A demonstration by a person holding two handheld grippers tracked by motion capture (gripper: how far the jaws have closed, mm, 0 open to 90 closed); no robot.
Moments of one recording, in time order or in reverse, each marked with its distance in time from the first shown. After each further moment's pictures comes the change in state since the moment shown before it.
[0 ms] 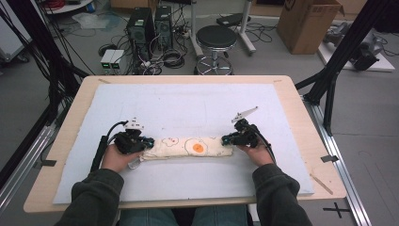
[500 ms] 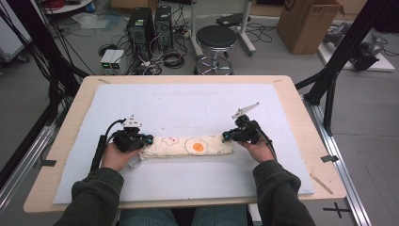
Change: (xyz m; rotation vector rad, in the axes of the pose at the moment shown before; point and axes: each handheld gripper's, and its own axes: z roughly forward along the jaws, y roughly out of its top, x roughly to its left) left arm 0.004 0.004 -0.004 -0.042 0.027 -0.022; right arm -0.003 0.011 -0.007 -0.004 -0.016 -0.024
